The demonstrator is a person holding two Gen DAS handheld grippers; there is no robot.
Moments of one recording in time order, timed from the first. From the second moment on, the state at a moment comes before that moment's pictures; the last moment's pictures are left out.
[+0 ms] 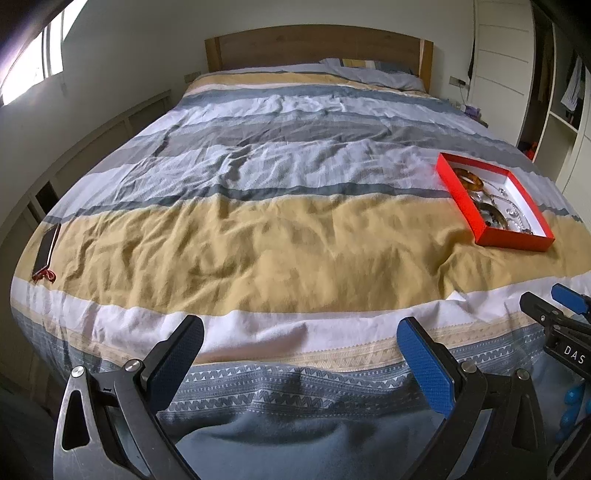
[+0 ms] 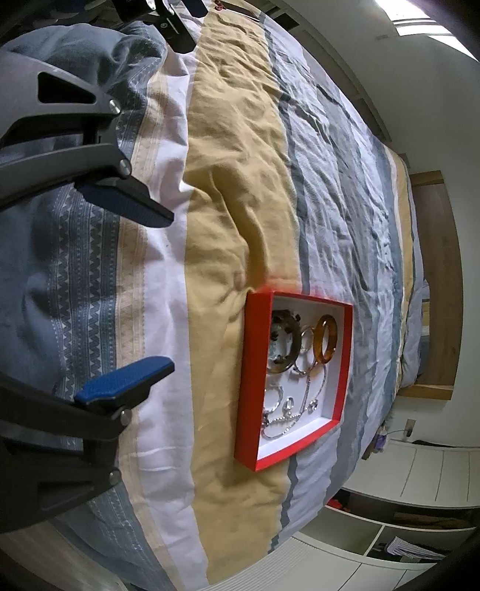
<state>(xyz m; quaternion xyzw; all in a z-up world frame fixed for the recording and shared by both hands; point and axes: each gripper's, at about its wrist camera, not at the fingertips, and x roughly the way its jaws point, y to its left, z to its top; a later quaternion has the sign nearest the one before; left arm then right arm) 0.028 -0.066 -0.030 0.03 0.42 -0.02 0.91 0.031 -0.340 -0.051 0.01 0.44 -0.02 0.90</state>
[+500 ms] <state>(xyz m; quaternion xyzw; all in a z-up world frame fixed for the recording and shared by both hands) 0.024 -0.062 -0.031 0.02 0.42 -0.02 0.90 0.029 -0.337 -0.053 0.01 0.44 -0.02 0.90</state>
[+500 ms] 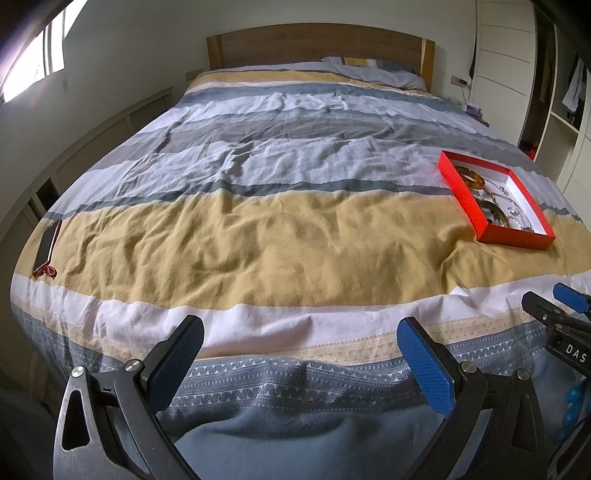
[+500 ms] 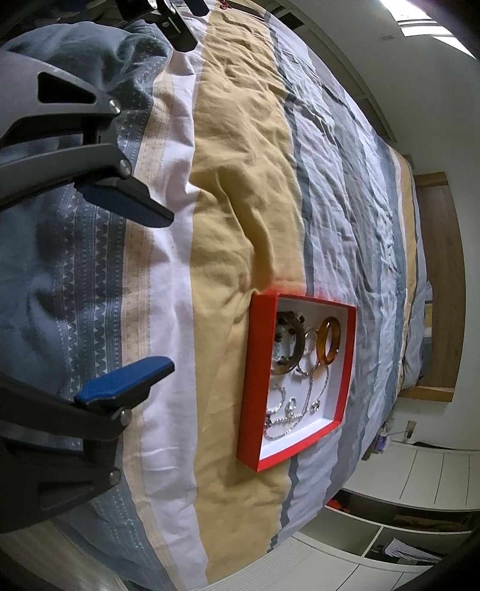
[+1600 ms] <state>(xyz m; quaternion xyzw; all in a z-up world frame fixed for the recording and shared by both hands) 0.012 -0.060 -0.025 0.03 0.42 -0.01 0.91 0.018 -0.348 -0.042 0.02 0.44 -0.02 0.90</state>
